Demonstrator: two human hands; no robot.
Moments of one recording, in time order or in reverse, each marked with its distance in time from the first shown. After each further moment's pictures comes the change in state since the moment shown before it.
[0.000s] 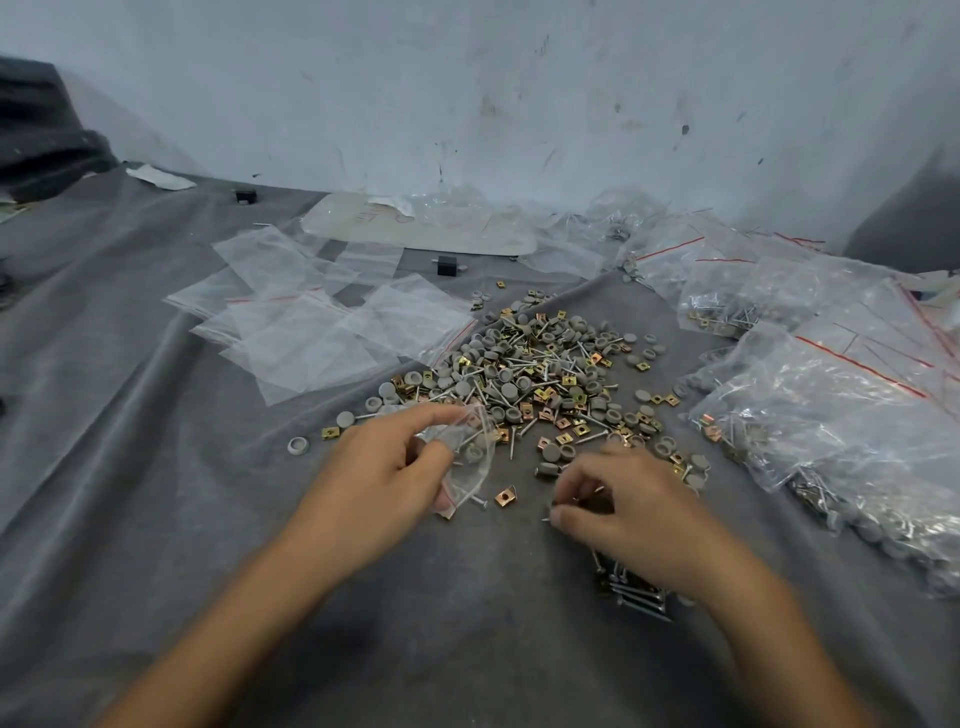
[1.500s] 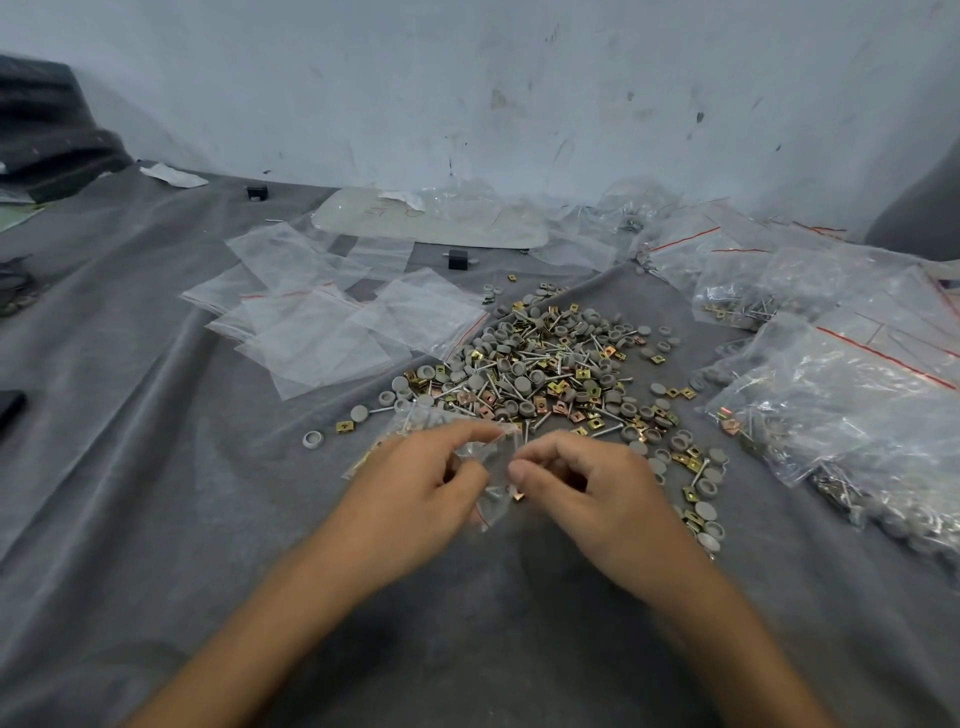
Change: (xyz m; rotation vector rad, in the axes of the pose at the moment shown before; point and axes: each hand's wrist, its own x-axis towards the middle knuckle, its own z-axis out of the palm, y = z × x) left_hand -0.004 -0.004 0.010 0.124 -0.104 0.017; right_hand 0.005 -0.032 0.030 0.381 0.203 -0.177
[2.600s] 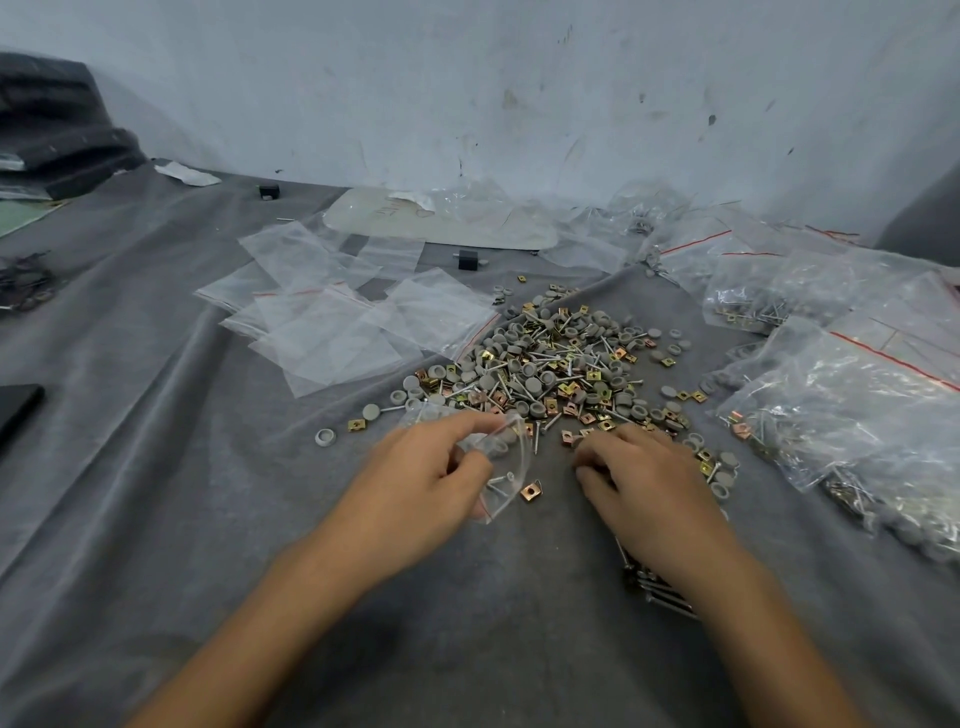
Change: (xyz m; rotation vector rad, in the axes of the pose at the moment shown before) left_hand 0.001 -0.004 -0.006 -0.027 0.010 -0.027; right_hand 0.009 0.018 -0.018 -0.719 -0.071 0.193
